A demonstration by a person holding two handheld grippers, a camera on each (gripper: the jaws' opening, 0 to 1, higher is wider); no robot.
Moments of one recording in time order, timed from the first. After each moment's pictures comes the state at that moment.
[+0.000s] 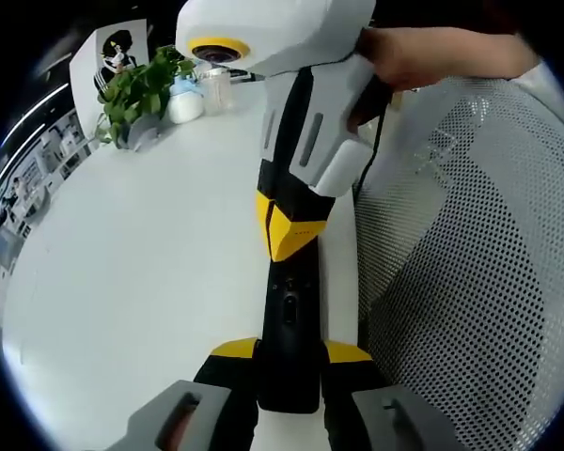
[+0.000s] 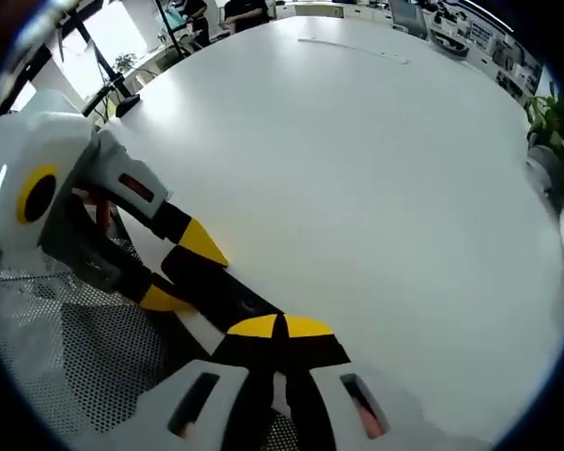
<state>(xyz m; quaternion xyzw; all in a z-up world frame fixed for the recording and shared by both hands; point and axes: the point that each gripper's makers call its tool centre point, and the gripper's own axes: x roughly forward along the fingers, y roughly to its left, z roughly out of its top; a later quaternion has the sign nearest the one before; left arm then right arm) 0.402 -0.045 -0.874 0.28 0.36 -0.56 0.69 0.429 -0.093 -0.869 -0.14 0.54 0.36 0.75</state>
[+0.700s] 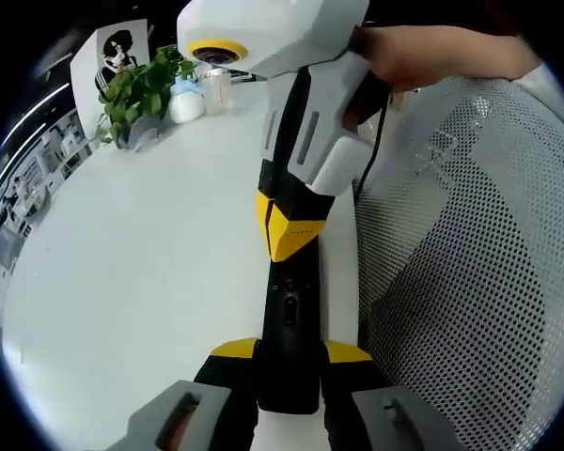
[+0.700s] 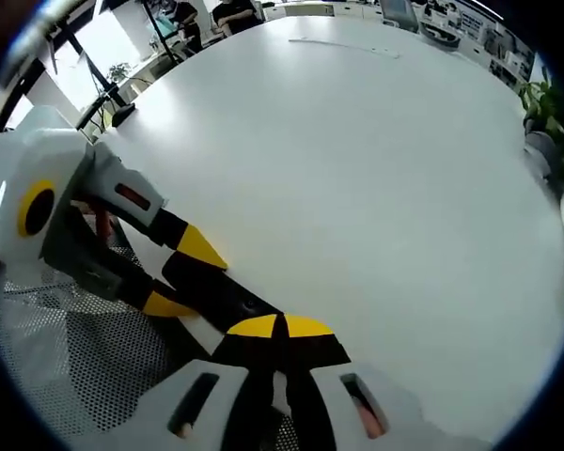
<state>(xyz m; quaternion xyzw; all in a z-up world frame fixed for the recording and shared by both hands) 0.402 -0.045 -0.874 0.28 0.36 -0.56 0.69 0.430 -0.093 -0.869 -0.12 0.55 0.35 0.75</state>
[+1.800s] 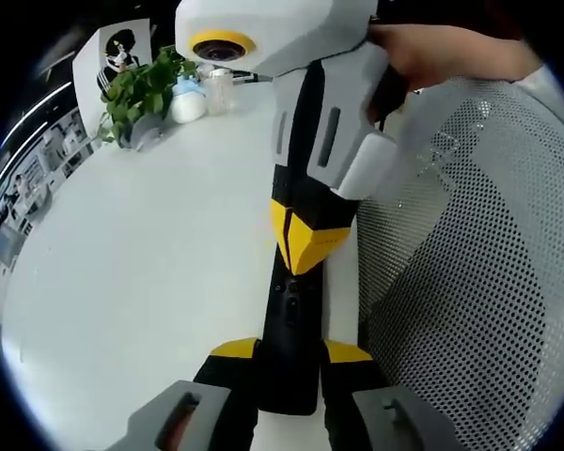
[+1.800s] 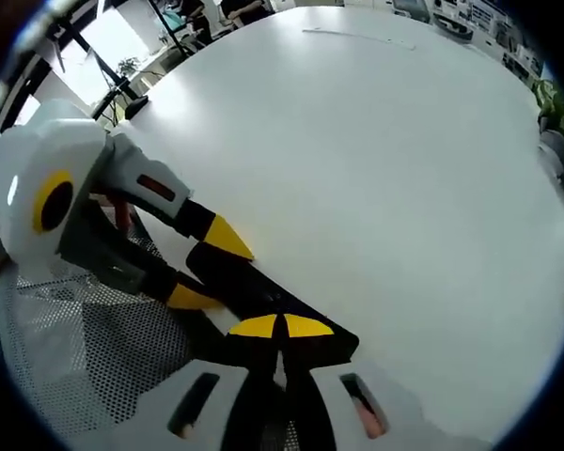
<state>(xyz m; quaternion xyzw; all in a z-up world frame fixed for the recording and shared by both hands) 0.401 -0.045 -0.874 0.28 0.36 -0.56 0.70 0.407 -0.082 -0.866 -0.12 0.57 0.38 0.71</state>
